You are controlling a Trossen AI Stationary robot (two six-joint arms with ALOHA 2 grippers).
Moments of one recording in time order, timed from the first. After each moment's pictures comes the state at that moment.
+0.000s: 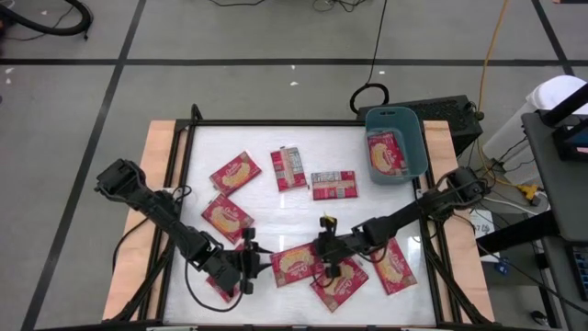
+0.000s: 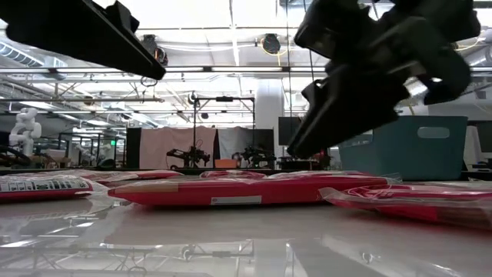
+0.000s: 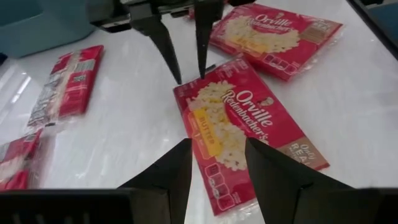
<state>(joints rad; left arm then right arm) -0.68 1.62 0.84 0.05 -0.64 -0.24 0.42 1.75 0.87 0.08 0.25 0.22</state>
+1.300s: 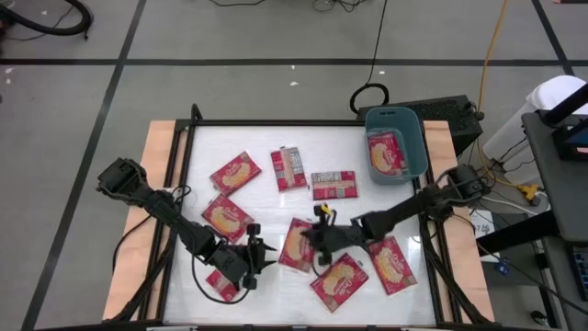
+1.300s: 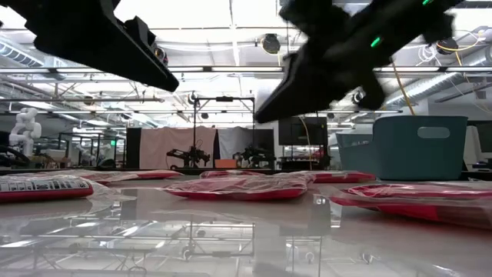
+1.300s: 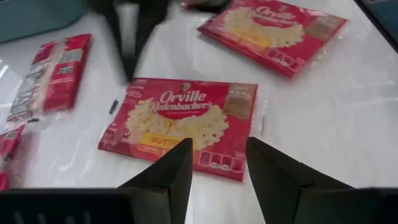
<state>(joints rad) -0.62 1.62 0.84 0.05 -0.54 -0.23 0.37 1.74 0.87 0.22 0.42 -0.11</state>
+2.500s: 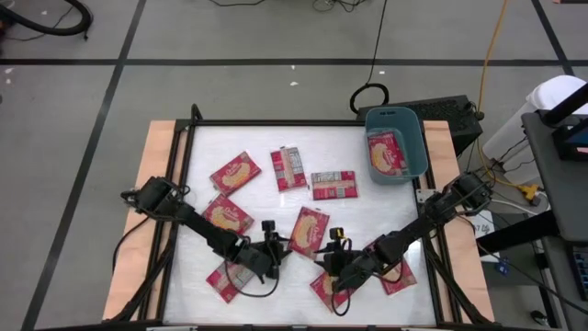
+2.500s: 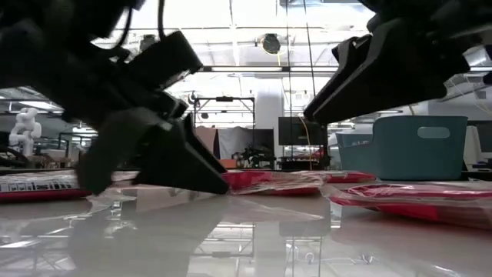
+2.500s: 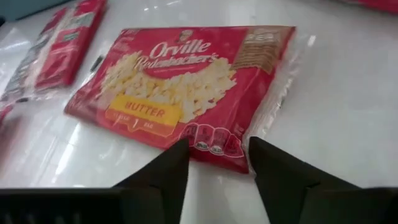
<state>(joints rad) -0.49 1.96 0.84 0.40 -0.61 -0.14 0.60 1.74 0.87 0.11 0.58 0.21</state>
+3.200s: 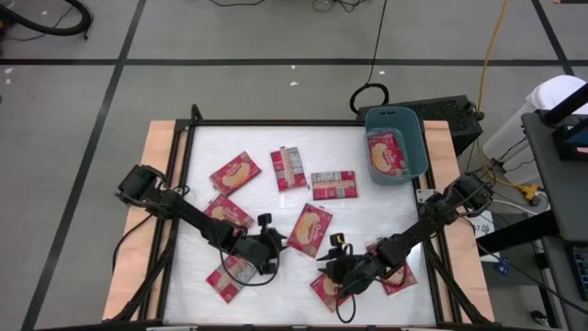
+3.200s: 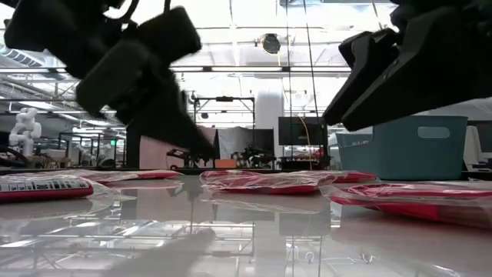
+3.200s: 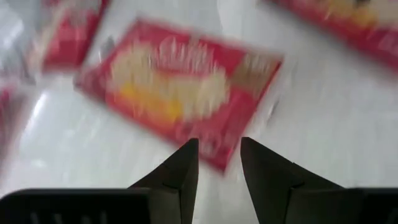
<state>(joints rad) -0.46 1.80 0.84 0.18 -0.48 -0.29 0.64 1.74 0.88 0.08 0.52 0.18</state>
